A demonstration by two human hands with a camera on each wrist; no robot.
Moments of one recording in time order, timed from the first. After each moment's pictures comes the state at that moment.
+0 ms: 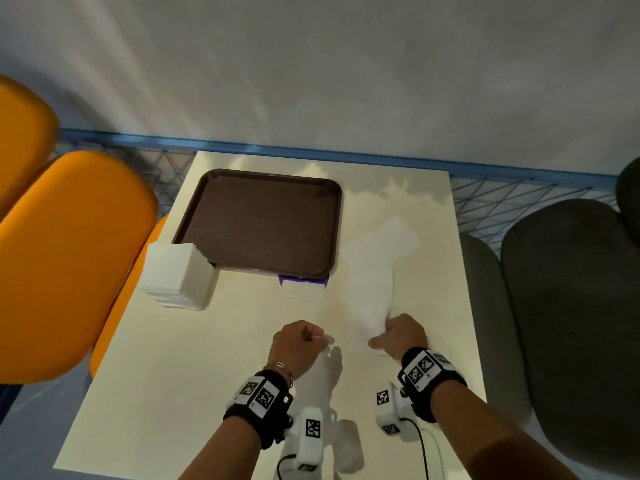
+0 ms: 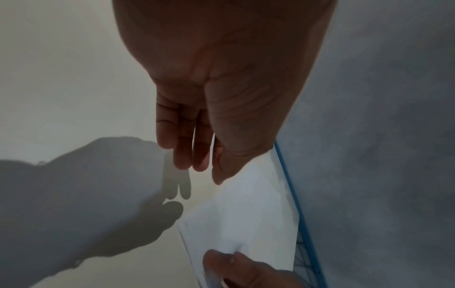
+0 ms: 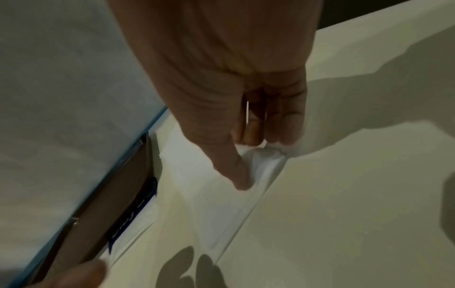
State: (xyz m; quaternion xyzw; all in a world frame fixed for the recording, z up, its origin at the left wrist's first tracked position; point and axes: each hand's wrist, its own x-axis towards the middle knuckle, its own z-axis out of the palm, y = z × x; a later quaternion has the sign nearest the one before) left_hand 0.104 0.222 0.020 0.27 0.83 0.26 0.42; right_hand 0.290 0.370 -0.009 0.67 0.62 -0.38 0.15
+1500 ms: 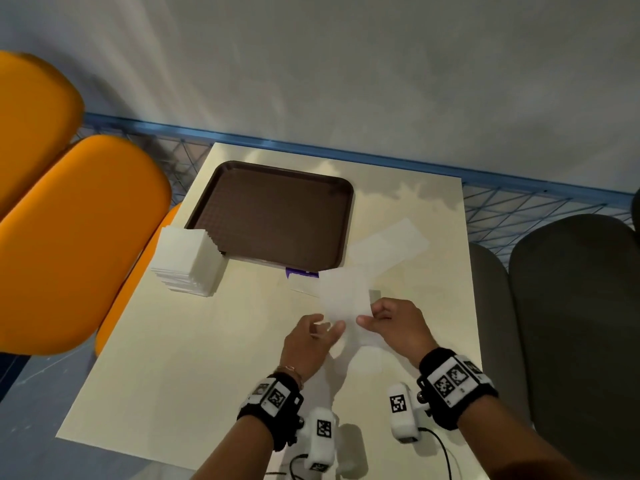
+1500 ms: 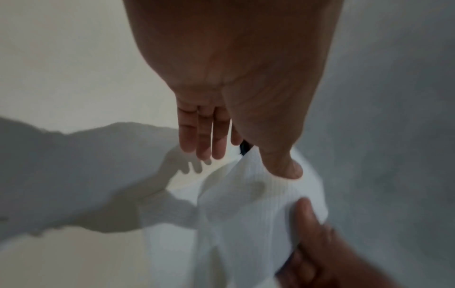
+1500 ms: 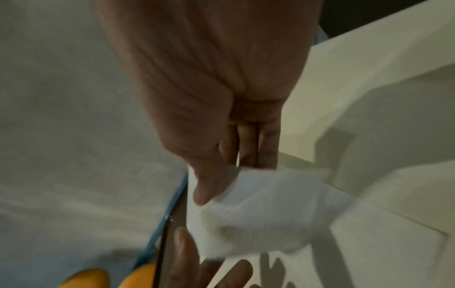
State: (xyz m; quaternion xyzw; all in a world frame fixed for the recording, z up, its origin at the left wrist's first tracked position) left_hand 0.132 0.217 0.008 0.19 0.79 0.37 0.44; right_hand 0.283 0.358 0.045 0.53 0.66 -0.53 -0.06
